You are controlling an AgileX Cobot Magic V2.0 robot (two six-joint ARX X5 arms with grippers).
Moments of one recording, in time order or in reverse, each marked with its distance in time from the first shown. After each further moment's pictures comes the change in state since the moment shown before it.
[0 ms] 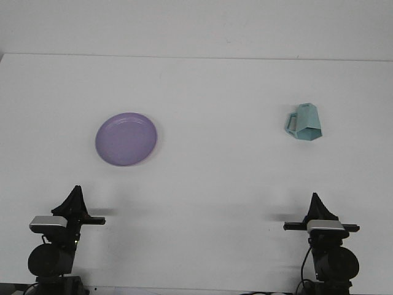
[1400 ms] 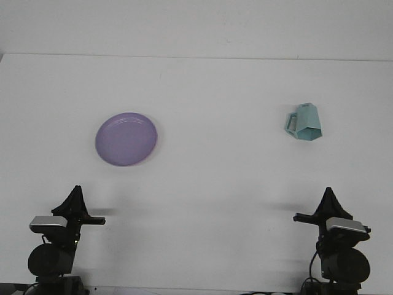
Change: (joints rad) left arm 0.000 0.000 0.000 0.000 0.000 0.000; right arm 0.000 0.106 0.162 0.036 0.082 0.217
